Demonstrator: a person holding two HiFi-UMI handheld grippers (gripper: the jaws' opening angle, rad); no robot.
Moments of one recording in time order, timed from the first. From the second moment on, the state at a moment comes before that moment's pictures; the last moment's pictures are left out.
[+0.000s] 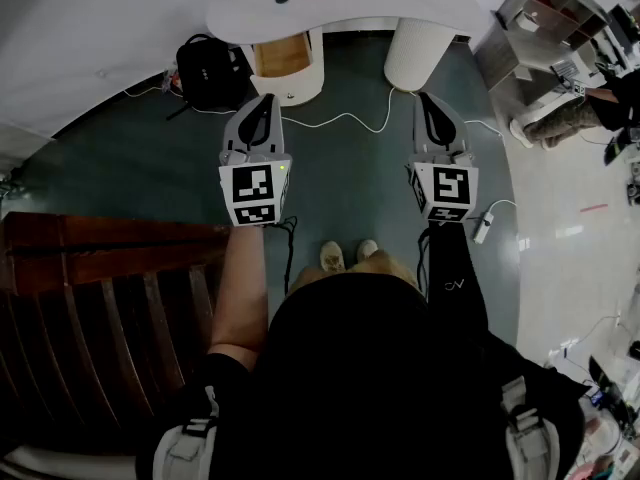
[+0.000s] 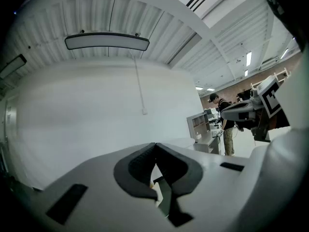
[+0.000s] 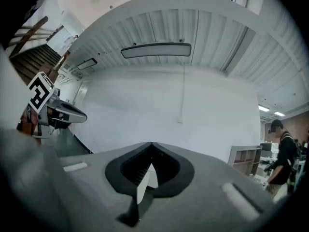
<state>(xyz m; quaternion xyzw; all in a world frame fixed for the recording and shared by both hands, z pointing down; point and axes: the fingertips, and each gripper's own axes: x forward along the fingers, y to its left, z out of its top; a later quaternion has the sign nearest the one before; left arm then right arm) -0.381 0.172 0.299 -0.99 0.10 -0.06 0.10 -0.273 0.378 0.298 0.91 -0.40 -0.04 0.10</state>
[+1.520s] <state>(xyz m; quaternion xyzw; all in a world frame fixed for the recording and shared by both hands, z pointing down) -0.174 0.124 0.301 -0.99 0.11 -0.06 0.11 -0.047 0.315 0.293 0.90 -0.43 -0.08 0.05</state>
